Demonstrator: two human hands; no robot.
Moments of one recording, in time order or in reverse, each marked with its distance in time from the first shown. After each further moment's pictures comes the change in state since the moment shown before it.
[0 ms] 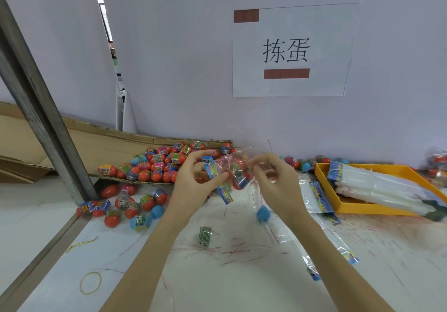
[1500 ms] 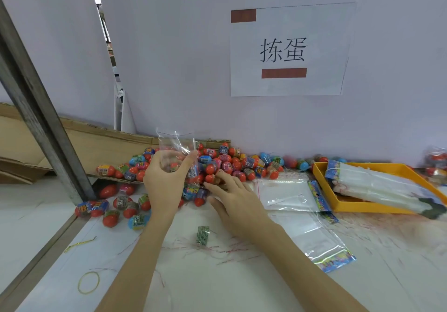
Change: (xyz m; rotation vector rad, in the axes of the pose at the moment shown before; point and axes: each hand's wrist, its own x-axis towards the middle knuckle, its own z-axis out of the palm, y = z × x) left_hand 0.009 -0.007 -0.025 0.232 0.544 0.118; right_hand -0.028 0.025 0.061 -0.692 -0.477 -0.278
